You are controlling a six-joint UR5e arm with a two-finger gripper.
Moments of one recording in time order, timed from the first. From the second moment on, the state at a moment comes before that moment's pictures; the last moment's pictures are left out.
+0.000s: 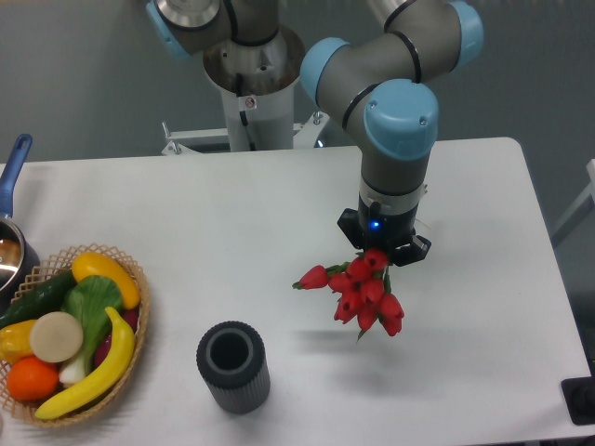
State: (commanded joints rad) arm 2.55 -1.88 -1.55 -1.15 1.55 1.05
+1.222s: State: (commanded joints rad) arm 2.53 -1.92 -1.75 -0.99 1.56 1.05
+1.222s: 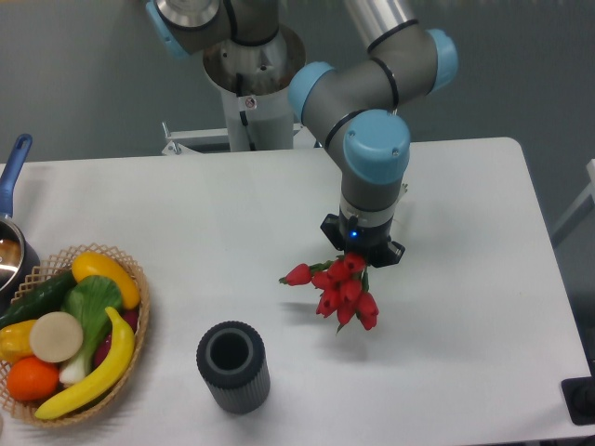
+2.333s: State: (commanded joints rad) arm 2.52 -1.91 -1.78 -0.97 1.56 1.05
